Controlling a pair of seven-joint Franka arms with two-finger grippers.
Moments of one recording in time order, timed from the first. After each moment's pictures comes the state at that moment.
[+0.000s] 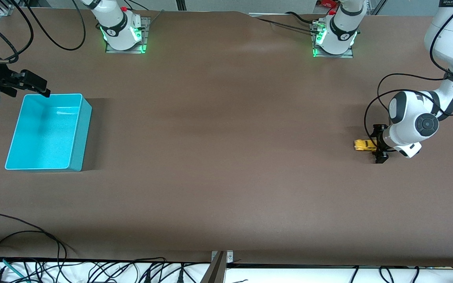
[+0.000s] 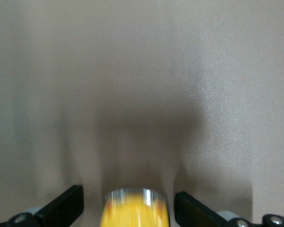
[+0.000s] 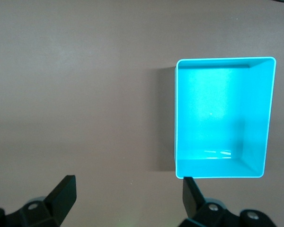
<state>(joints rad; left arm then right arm) 0.39 0.55 -0.18 -2.11 0.29 2.53 -1.57 0.00 0.01 0.00 -1.61 0.02 1.56 0.01</state>
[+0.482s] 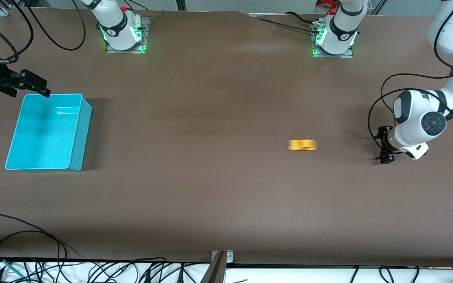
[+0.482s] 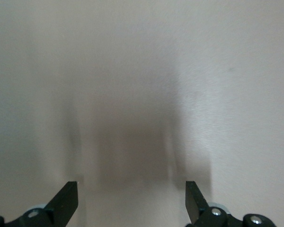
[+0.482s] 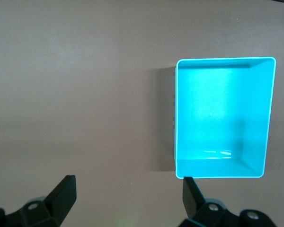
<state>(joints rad) 0.39 0.49 -0.20 -2.08 0.29 2.48 -1.56 0.00 0.01 0.00 -1.61 0.02 1.56 0.01</state>
